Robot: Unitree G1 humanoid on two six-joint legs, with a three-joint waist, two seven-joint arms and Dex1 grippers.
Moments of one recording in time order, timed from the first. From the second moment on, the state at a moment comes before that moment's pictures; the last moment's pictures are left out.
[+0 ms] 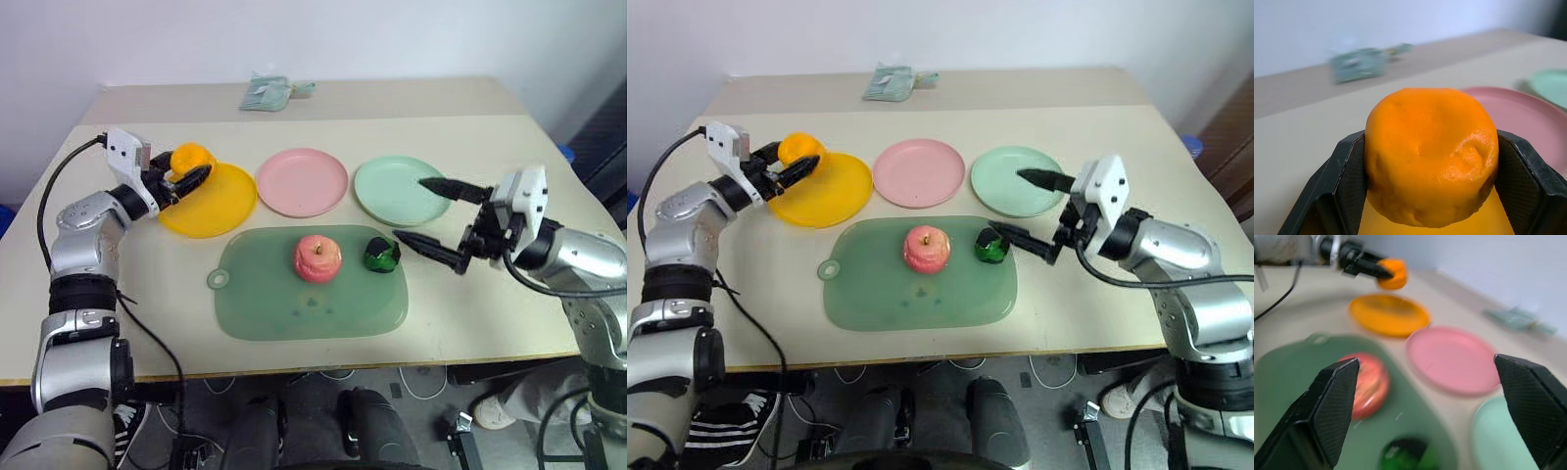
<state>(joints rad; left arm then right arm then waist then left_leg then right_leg) -0.77 0.59 0.23 0.69 -0.31 0.14 -0.76 -0.33 -0.72 -0.17 -0.36 0.57 0.40 0.86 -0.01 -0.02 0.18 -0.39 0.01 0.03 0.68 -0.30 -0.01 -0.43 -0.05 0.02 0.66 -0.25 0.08</state>
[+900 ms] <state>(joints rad) -0.70 0.51 0.17 0.35 -0.51 0.33 -1.05 -0.36 -0.69 -0.16 -0.33 0.52 0.43 0.79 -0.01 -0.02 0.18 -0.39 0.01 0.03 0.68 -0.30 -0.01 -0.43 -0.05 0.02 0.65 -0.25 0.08</state>
